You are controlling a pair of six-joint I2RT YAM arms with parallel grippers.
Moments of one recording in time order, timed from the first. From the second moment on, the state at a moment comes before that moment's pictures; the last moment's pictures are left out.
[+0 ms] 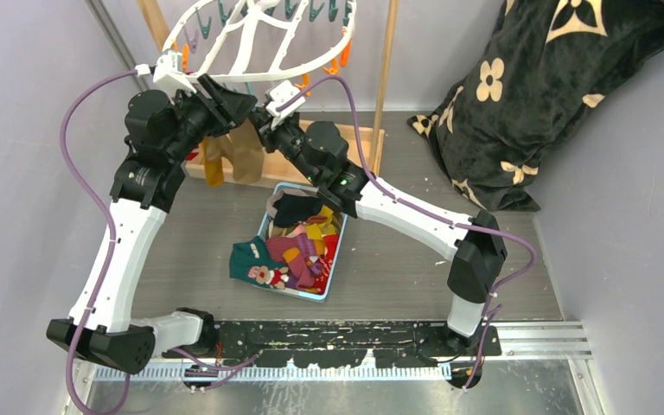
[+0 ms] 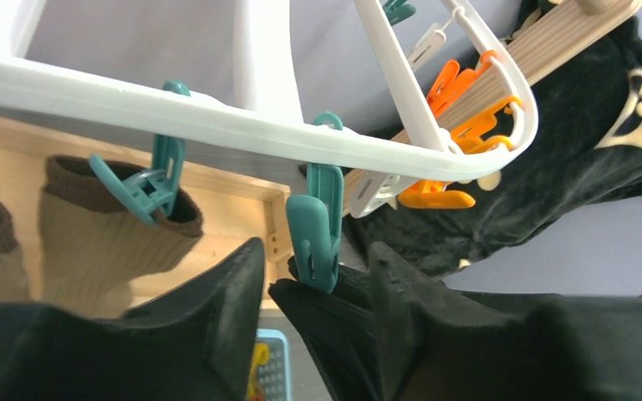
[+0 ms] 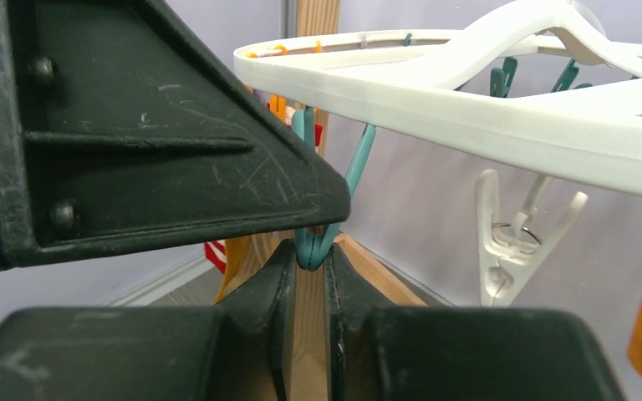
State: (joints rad) left arm -0.25 1.20 1.51 -0.33 0.18 -0.63; right arm 0.95 1.77 1.65 0.40 0.18 -0.13
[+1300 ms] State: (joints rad) left arm -0.09 1.25 1.48 -0.07 0.72 -0.95; right arm 0.76 1.69 1.52 0.59 -0.14 0.59
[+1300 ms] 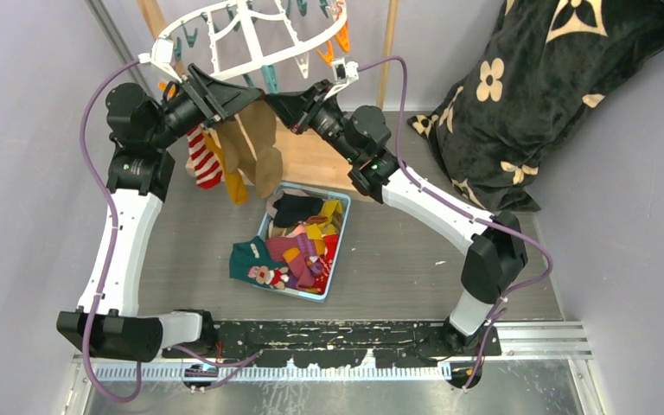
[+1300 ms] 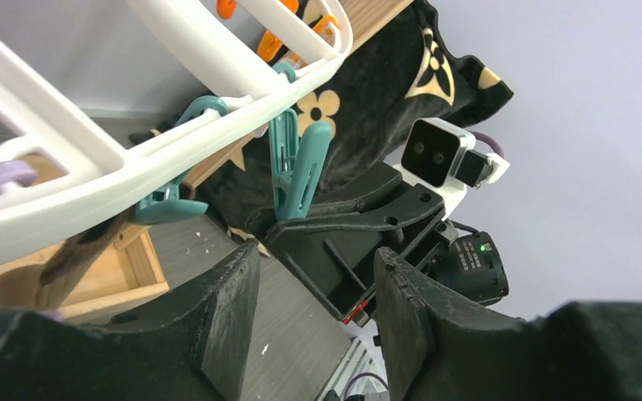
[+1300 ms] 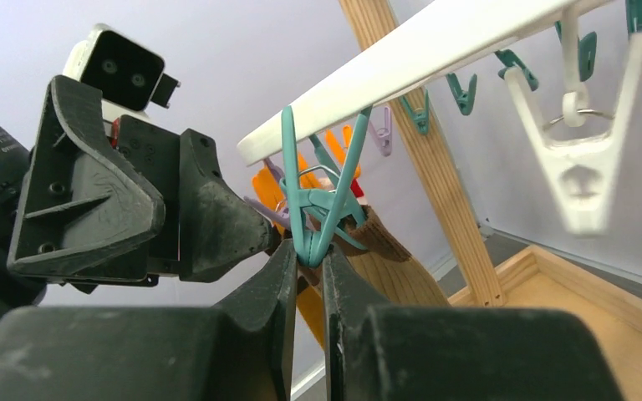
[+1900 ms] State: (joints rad) left arm -0.09 1.19 1.48 -0.25 0.51 -0.82; right arm 1.04 1.70 1.61 0.43 0.17 0.07
